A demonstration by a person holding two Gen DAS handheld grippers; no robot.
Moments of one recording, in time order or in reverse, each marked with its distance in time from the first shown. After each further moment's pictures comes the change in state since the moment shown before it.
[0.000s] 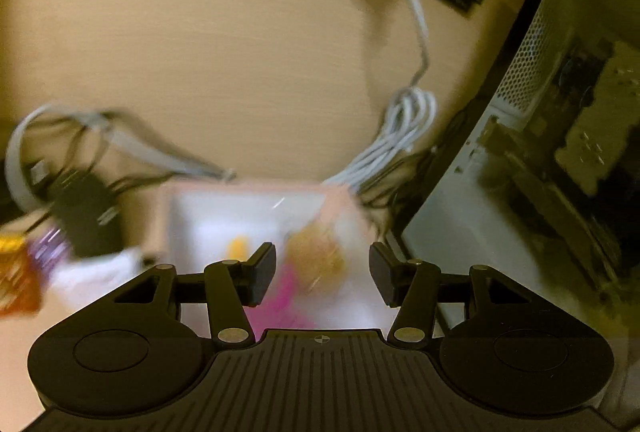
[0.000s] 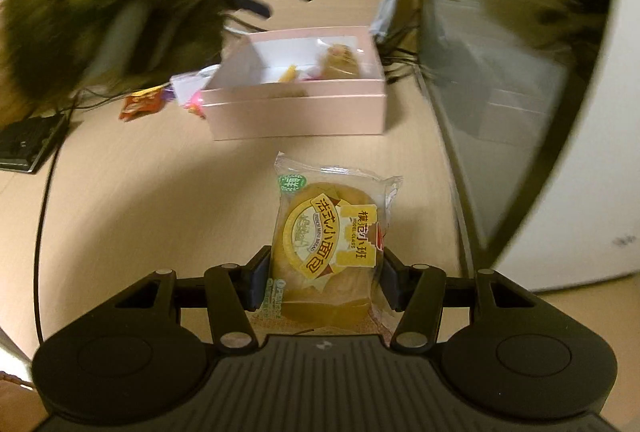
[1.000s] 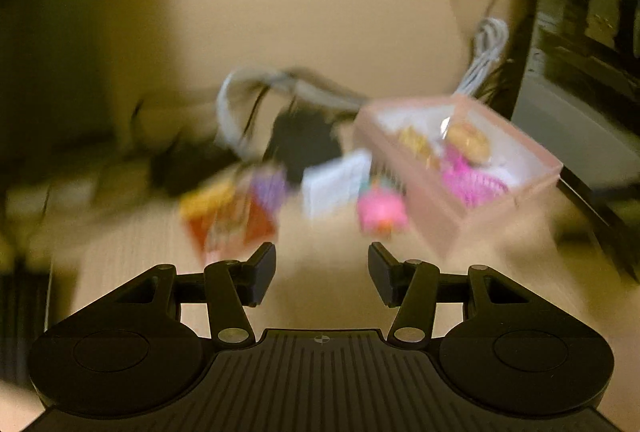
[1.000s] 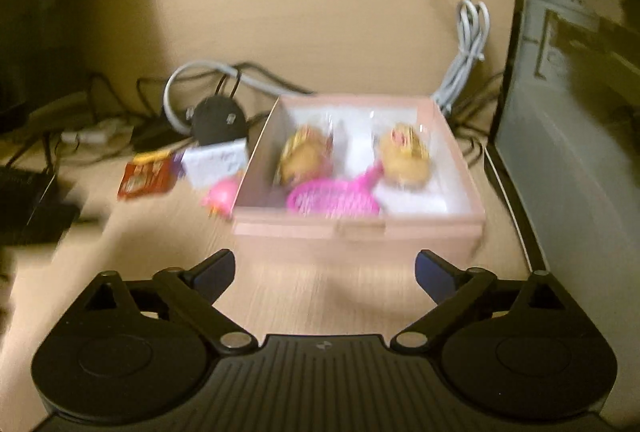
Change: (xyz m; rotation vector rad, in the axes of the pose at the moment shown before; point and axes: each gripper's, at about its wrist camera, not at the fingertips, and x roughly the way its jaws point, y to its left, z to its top) left arm -0.094 0.121 -0.050 0.321 0.003 0.182; right arm 0.073 0.063 0.091 -0.035 -0.077 -0.005
